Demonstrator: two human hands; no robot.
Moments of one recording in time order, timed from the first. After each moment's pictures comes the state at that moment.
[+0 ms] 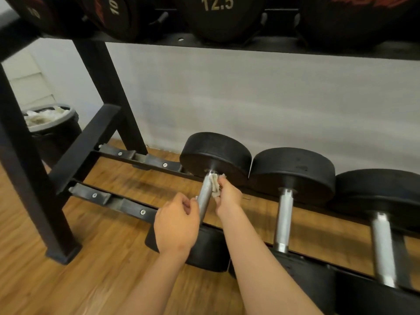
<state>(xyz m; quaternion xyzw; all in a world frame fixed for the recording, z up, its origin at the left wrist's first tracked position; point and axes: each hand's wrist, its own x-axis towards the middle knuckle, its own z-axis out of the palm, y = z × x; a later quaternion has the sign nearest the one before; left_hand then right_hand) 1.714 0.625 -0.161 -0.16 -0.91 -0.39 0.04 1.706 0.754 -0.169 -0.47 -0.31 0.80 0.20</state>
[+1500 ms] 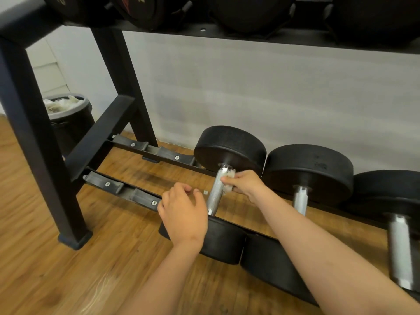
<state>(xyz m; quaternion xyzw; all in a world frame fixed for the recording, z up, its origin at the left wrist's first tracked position) 1.717 0.619 -0.151 -0.08 -0.90 -0.43 0.08 1.706 0.793 -0.167 -0.36 -0.70 0.62 0.03</state>
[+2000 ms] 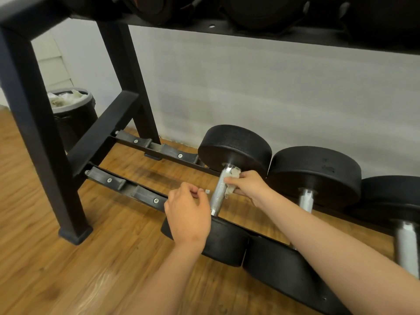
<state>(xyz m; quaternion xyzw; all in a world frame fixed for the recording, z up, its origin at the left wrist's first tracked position) 1.718 0.617 -0.146 -0.09 -0.89 -0.45 0.05 1.710 0.786 -0.159 -0.34 -0.69 0.64 0.04</state>
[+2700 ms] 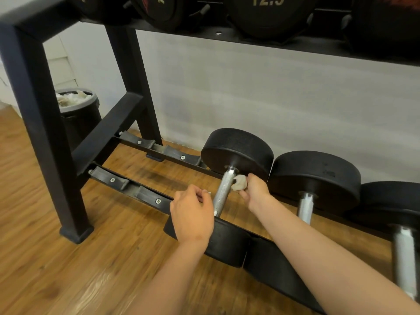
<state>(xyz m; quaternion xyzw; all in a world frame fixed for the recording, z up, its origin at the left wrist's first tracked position) 1.714 0.617 -0.152 -0.08 -0.89 -0.44 0.04 1.700 0.779 -0.168 -0.48 -0.39 0.77 0.16</state>
